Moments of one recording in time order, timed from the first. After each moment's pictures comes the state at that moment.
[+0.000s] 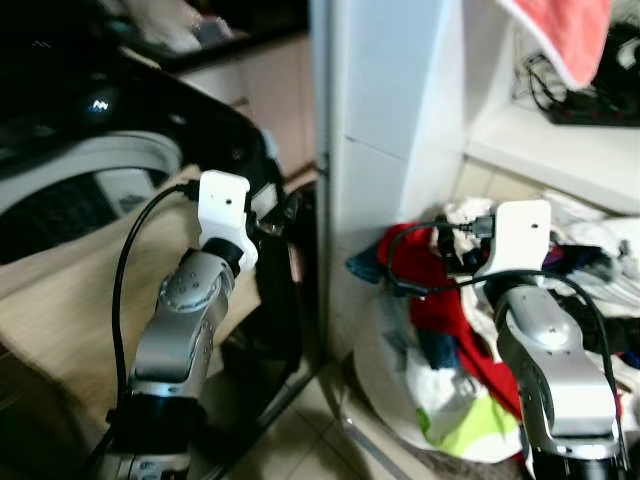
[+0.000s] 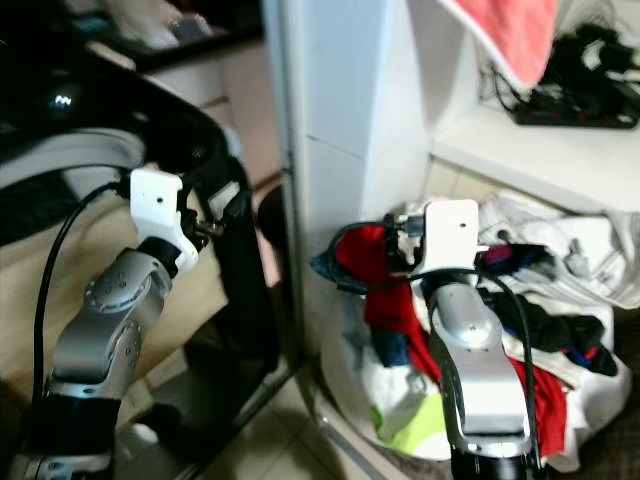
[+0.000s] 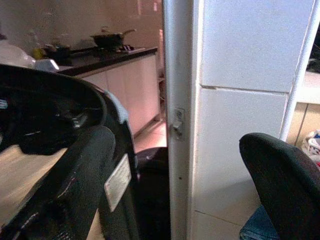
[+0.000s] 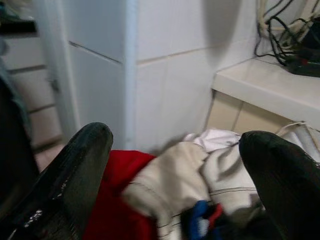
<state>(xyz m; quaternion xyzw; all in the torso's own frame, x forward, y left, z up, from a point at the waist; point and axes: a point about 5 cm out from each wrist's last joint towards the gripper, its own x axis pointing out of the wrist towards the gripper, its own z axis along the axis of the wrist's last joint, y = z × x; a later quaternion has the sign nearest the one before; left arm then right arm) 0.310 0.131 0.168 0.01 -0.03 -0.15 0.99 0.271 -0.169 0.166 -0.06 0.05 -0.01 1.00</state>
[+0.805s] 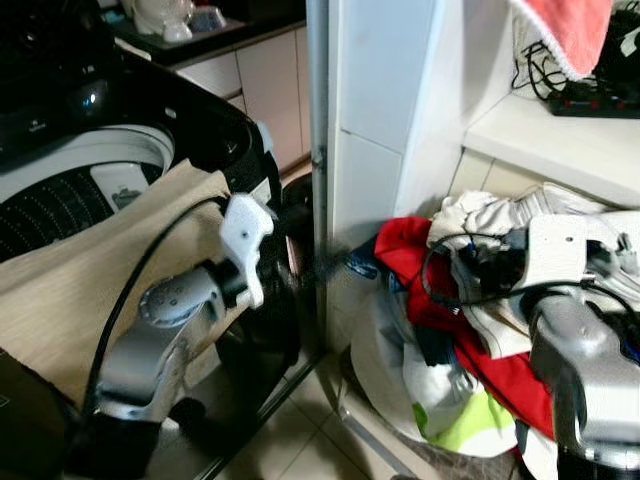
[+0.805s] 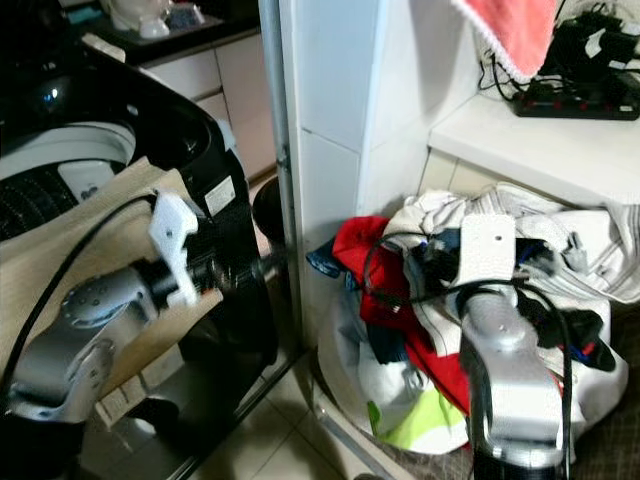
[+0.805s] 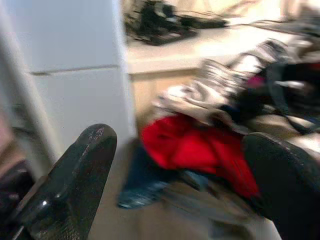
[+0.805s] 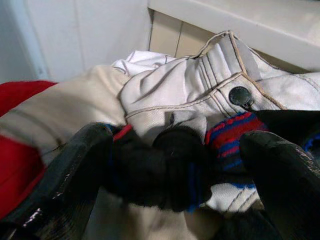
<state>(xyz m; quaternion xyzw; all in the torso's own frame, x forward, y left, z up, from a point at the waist) 0.271 0.117 0.169 0.02 0.00 -0.46 0.89 0.260 -0.209 0.159 -0.07 0.17 -0.12 0.98</state>
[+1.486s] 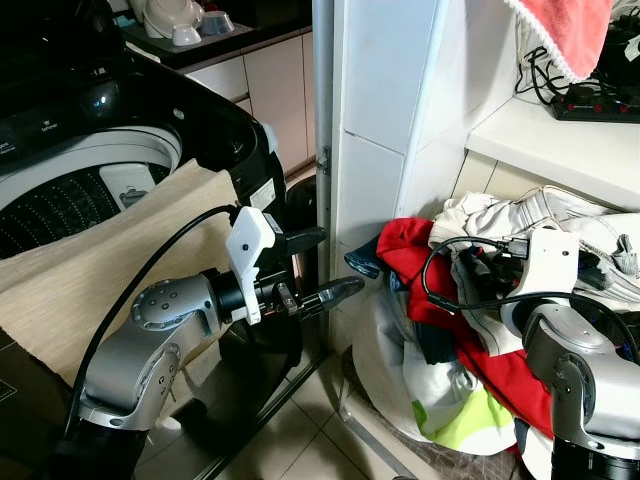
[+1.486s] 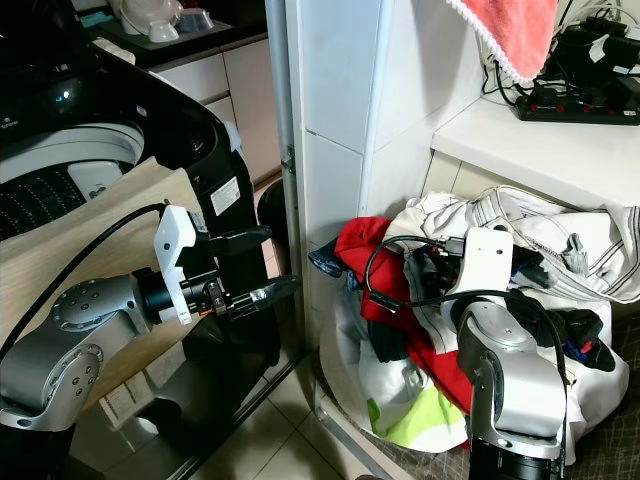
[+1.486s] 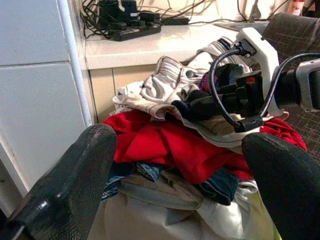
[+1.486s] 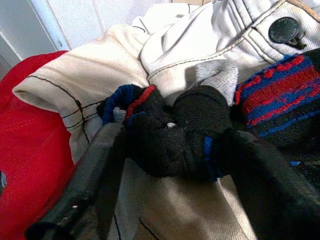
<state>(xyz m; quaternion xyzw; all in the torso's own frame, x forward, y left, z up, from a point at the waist) 0.260 0.116 0.173 0.00 0.02 -0.51 0.86 0.260 -0.205 0.138 0.02 0.23 -0.08 0.97</state>
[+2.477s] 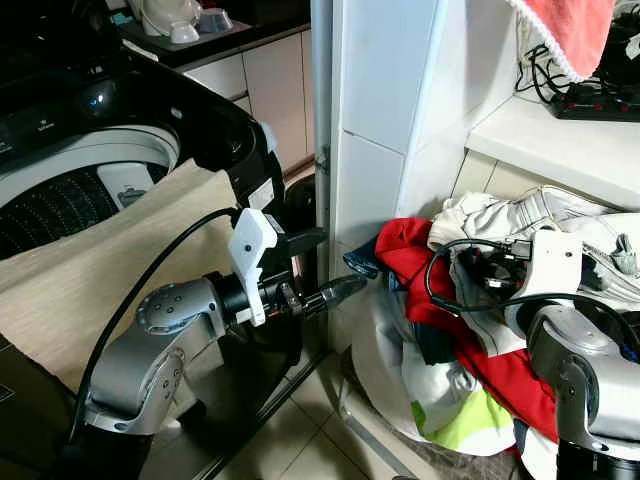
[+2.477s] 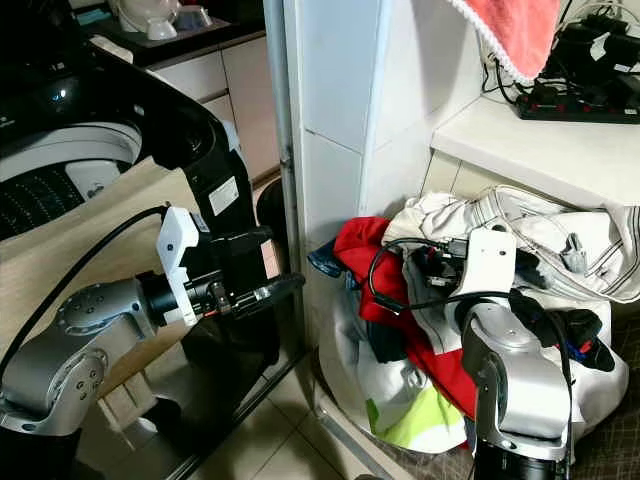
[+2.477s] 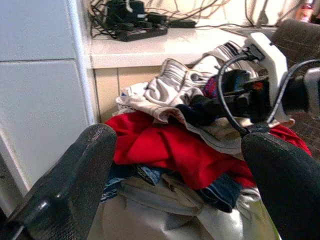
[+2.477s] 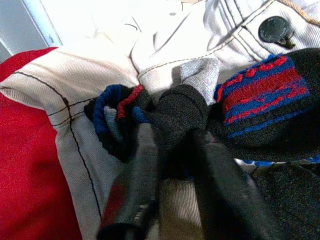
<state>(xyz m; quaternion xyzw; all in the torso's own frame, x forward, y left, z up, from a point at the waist) 0.260 0.112 0.170 -0.01 0.02 -0.49 0.87 0.258 -0.210 0.139 0.01 0.23 -0.08 0.97</state>
